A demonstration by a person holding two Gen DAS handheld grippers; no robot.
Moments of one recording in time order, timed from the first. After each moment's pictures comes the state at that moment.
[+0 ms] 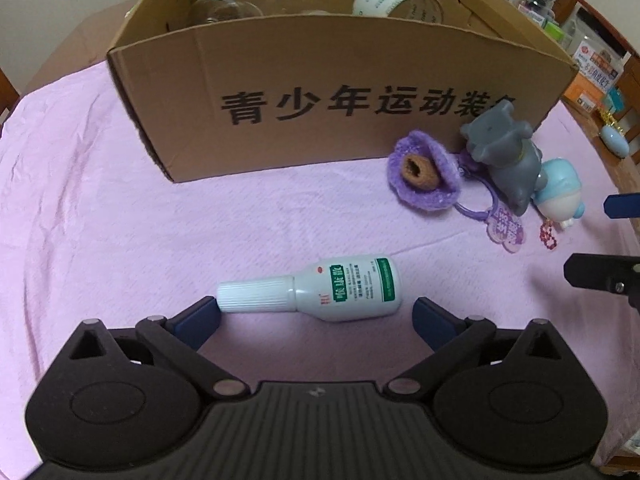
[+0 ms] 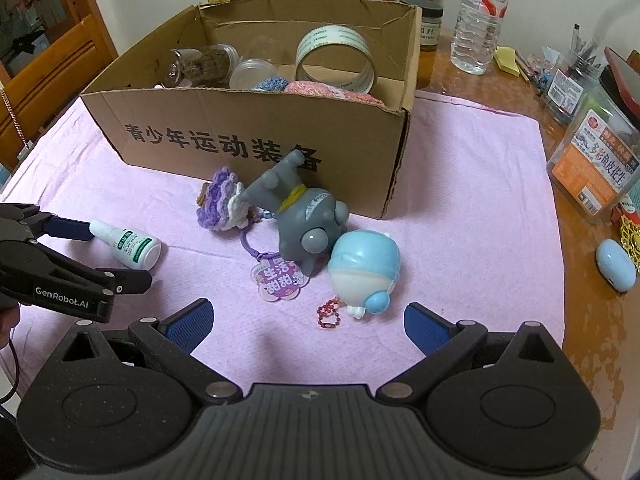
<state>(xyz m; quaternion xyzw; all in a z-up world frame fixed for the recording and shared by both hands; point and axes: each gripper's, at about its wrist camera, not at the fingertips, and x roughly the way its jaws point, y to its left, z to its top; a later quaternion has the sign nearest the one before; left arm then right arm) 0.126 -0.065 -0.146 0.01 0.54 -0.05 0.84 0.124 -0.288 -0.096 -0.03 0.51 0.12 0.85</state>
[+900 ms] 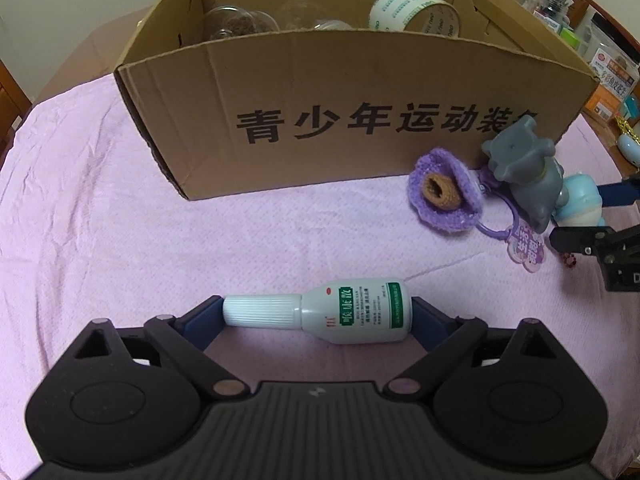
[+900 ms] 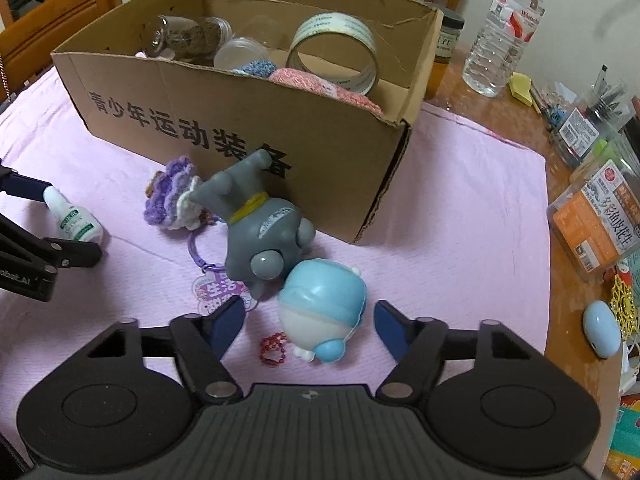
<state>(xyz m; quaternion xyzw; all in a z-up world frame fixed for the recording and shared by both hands) 0.141 -0.061 -0.155 0.01 0.53 -0.03 0.85 0.159 -0.290 -0.118 -0.11 0.51 0.12 0.84</state>
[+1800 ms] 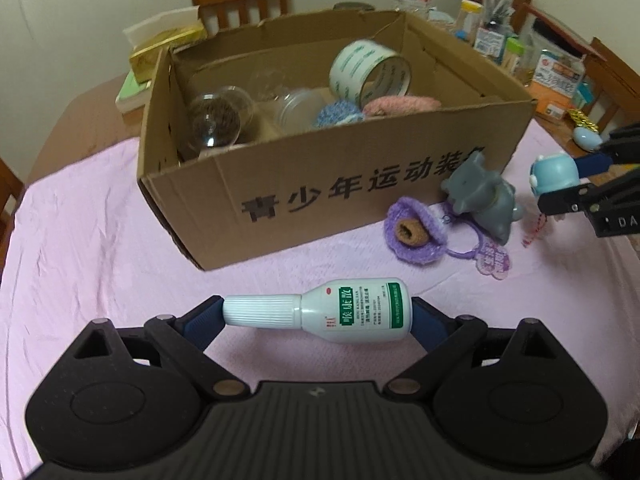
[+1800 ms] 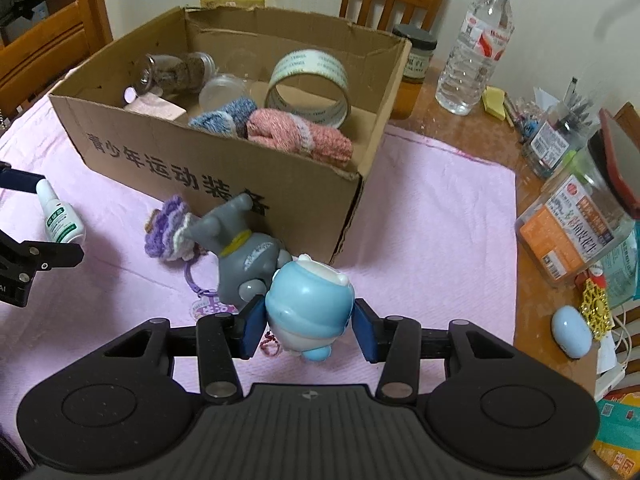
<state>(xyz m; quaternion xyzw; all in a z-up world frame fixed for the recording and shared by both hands) 0.126 -0.058 -0.101 0.07 0.48 -0.10 0.87 0.151 -0.294 -0.079 -0.11 0.49 0.11 0.86</state>
